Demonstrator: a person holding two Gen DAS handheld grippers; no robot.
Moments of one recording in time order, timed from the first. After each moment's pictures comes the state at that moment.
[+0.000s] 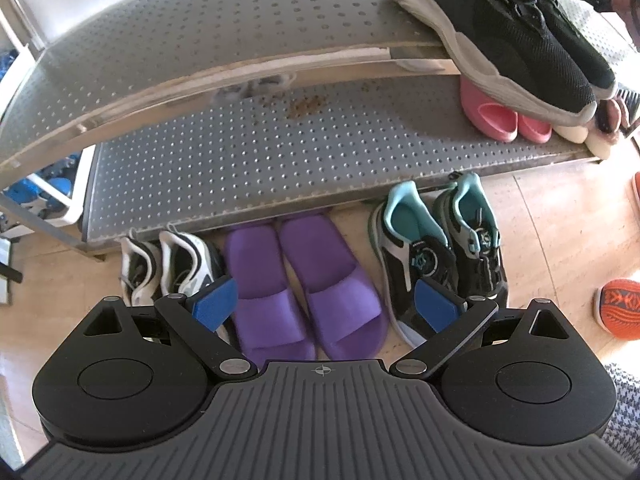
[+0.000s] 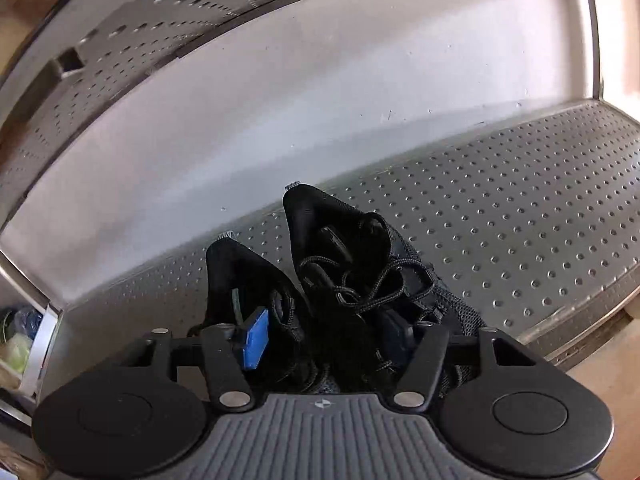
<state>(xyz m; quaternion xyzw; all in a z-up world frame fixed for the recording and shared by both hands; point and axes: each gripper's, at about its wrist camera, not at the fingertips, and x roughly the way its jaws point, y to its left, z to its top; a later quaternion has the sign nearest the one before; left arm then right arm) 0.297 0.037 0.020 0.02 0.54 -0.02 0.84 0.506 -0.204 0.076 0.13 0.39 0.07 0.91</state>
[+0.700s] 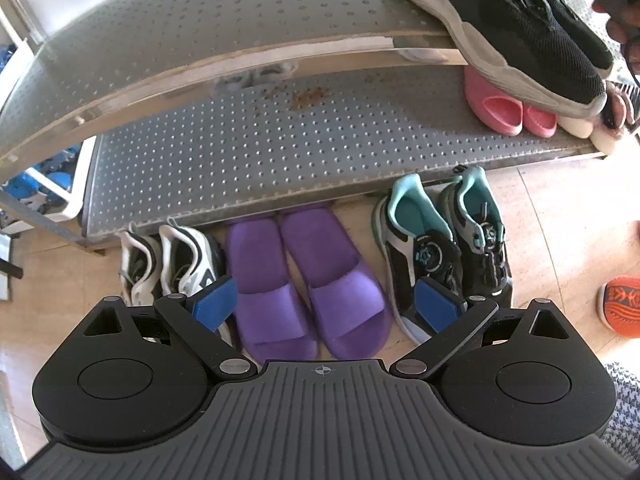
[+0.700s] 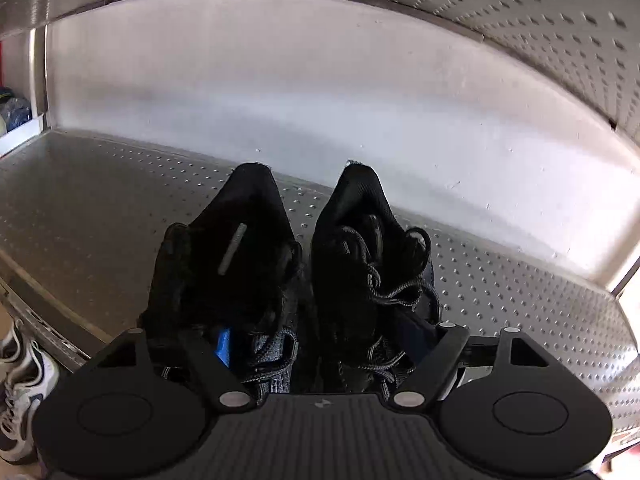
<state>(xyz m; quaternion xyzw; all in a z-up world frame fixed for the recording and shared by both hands) 0.299 0.039 0.014 0.02 0.55 -0.01 0.84 0.520 -0.173 0.035 -0.16 0.34 0.14 0.91</state>
